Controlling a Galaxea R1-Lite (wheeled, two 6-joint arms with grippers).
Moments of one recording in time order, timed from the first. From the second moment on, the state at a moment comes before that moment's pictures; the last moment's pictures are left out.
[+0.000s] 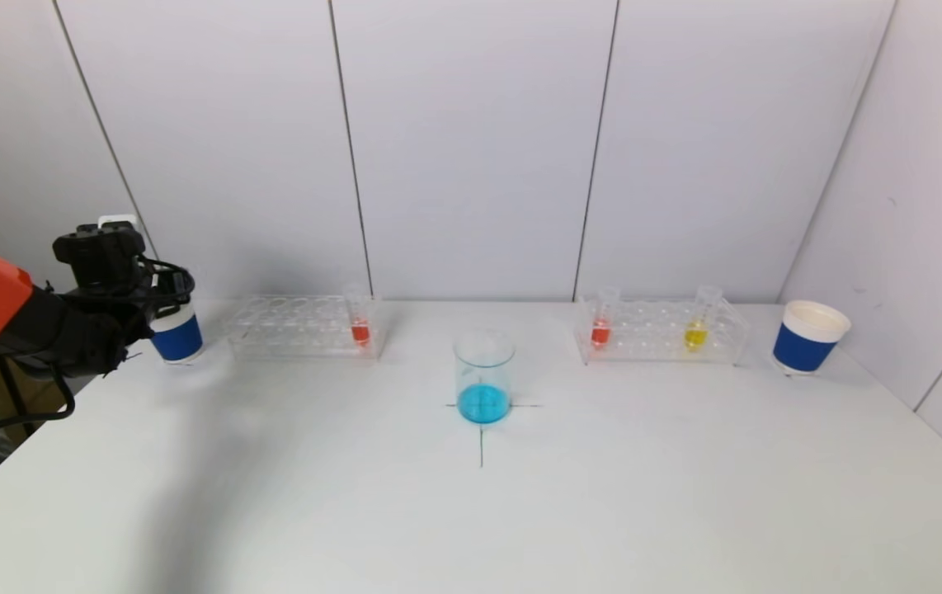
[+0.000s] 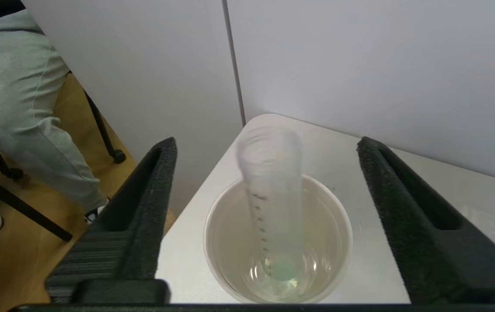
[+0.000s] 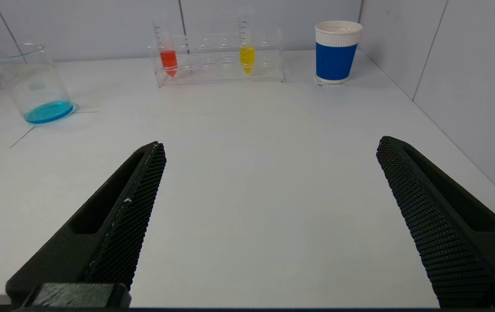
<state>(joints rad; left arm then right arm) 0.22 2.25 -1.29 -0.82 0.25 0.03 0.00 0.00 0.00 -0.01 -0.03 0.06</state>
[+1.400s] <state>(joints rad) 0.06 1.11 -0.64 -0.49 0.21 0.06 0.00 0.00 0.00 -0.01 -0.03 0.06</state>
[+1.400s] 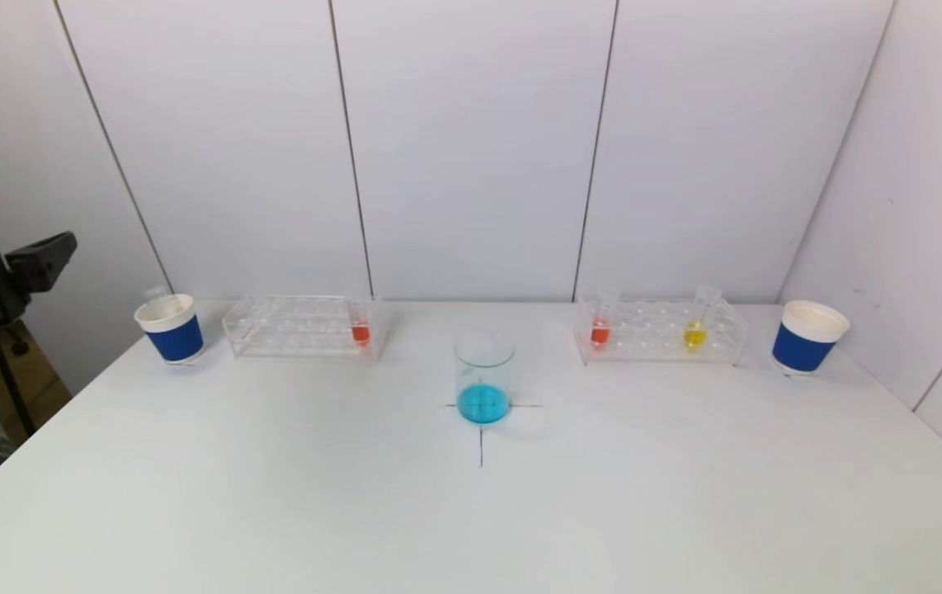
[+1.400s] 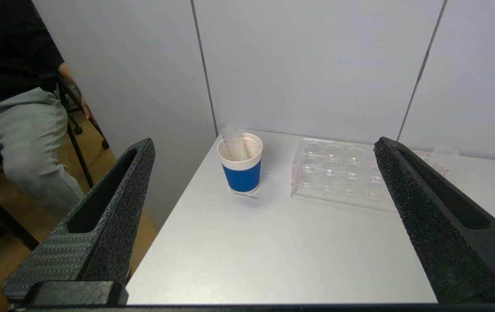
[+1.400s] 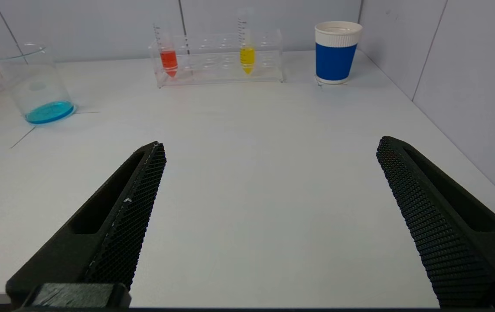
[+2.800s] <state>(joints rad) 0.01 0.05 -0.15 0.14 0.06 0.11 0.00 0.00 0.00 -0.01 -0.03 0.06</state>
